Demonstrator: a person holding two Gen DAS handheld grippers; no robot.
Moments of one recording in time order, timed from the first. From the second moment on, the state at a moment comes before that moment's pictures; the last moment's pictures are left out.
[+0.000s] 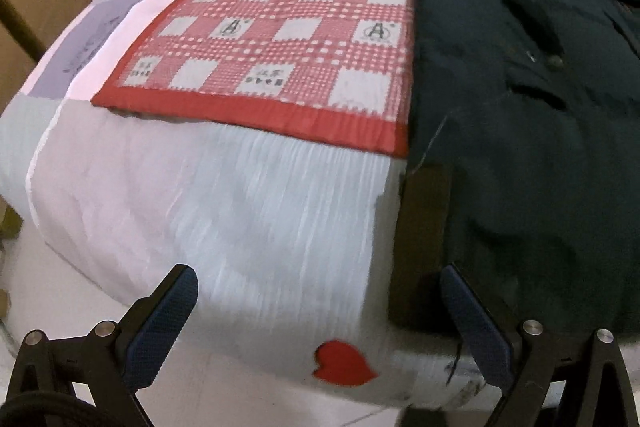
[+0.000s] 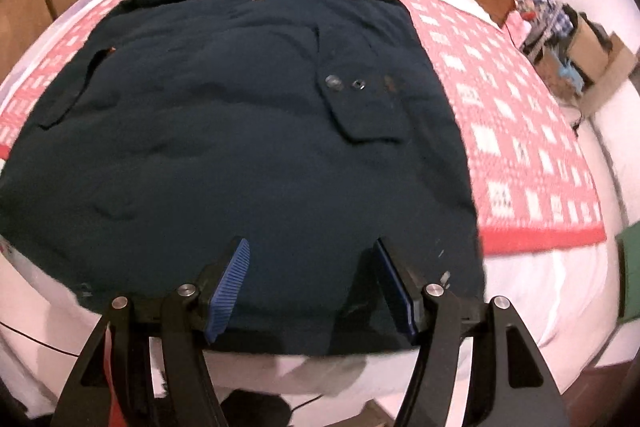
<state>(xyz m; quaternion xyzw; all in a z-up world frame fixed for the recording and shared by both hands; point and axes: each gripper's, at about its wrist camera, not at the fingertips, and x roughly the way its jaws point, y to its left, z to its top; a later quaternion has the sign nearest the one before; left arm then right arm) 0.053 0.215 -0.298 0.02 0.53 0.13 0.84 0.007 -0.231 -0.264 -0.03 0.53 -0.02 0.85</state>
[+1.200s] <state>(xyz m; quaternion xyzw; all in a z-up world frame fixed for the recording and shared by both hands) 0.089 0.199 -0.318 0.05 0.49 0.09 0.86 -0.068 -0.331 -0.285 -0.01 0.52 -0.19 0.84</state>
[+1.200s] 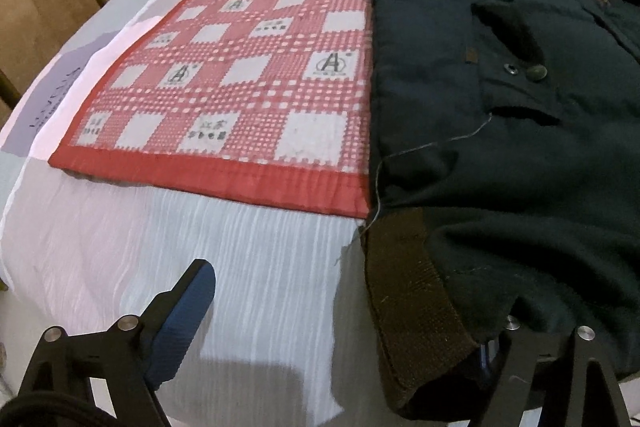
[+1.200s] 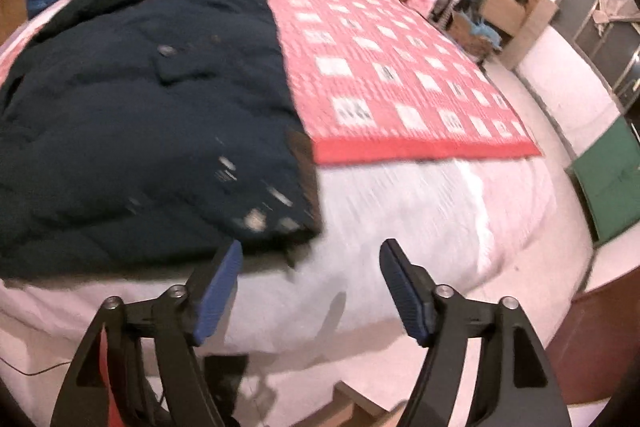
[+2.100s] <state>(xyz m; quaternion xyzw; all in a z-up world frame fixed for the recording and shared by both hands) 0.115 0.191 -0.349 0.06 0.52 0.03 0.85 0.027 -0.345 -0.326 0.04 0.53 -0.16 0.83</state>
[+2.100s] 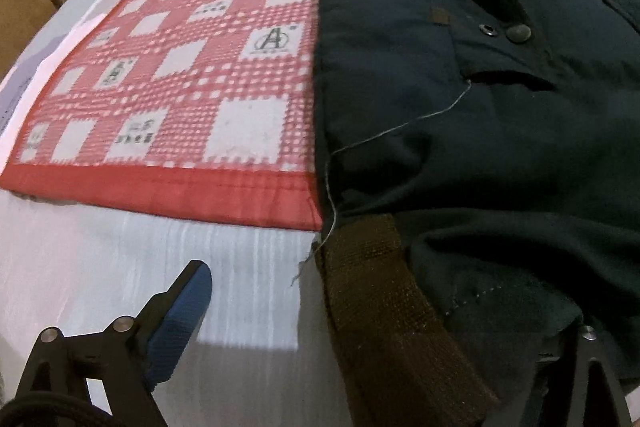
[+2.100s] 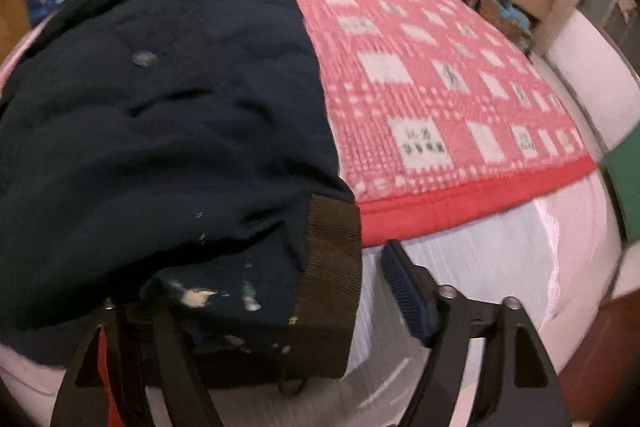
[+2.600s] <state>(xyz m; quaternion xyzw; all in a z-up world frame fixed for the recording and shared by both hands) 0.089 0.197 -0.307 0.03 0.51 -0.03 0.86 -0.001 -0.351 -0.283 0.05 0.50 -0.13 0.86</state>
